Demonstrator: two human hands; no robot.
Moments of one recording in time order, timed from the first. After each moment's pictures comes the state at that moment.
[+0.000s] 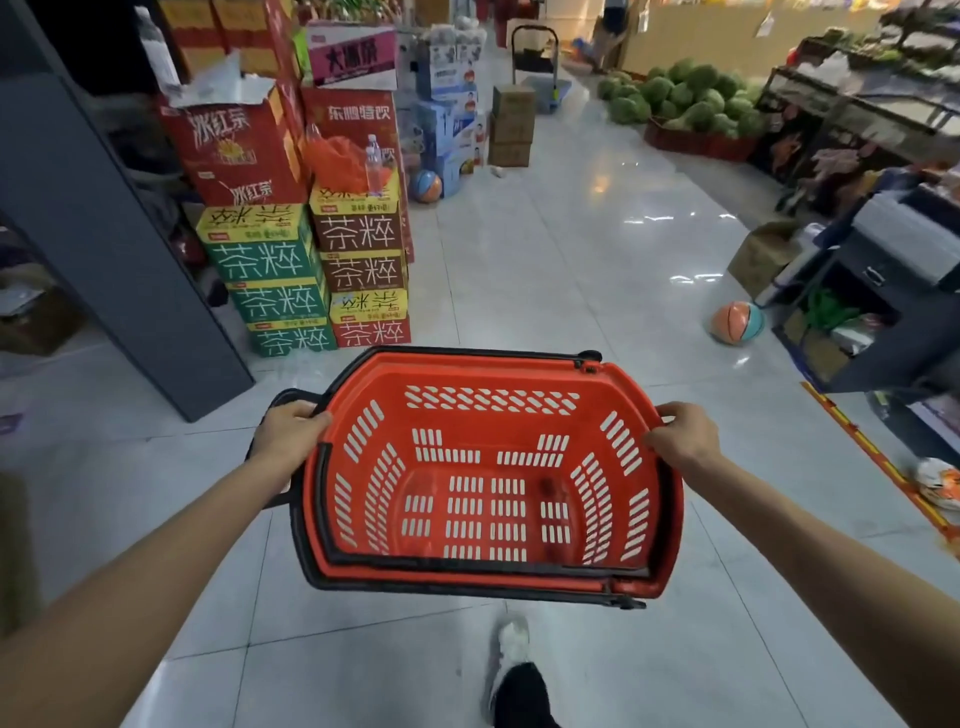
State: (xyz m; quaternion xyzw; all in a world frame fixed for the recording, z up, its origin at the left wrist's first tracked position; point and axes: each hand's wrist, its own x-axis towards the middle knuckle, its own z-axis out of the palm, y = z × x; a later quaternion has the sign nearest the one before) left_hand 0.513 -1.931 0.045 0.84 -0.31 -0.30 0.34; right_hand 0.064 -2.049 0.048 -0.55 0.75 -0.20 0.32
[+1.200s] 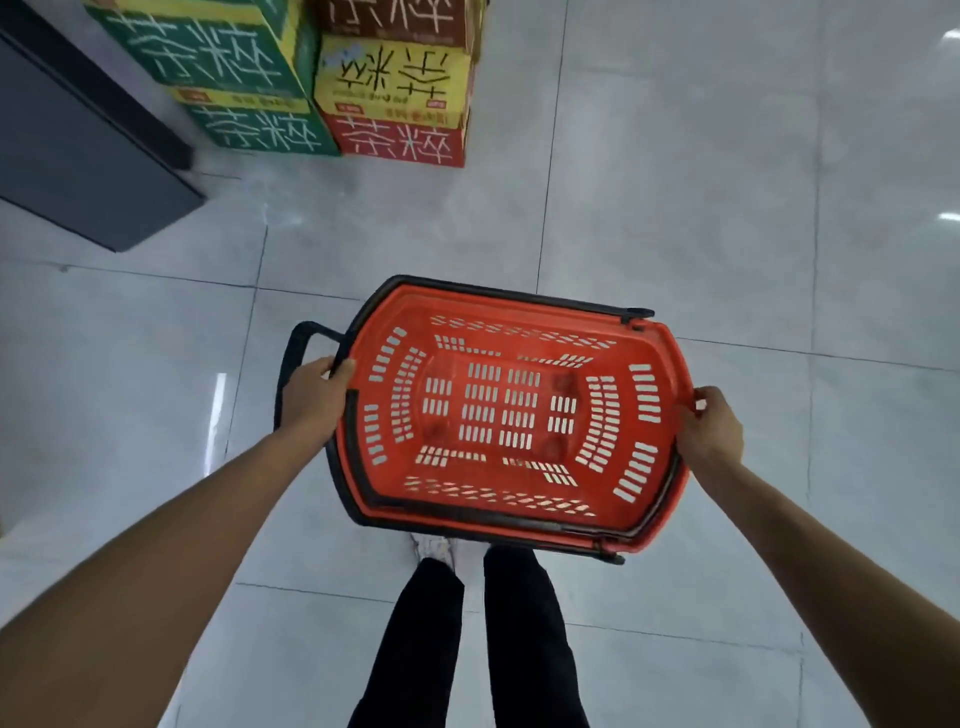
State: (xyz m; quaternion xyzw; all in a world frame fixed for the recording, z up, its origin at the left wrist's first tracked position) left_hand 0.673 -2.439 -0.371 0.88 -0.14 -0.37 0.24; right_hand 0.268 -2.623 -0.379 -0.52 0.79 0.01 0.34
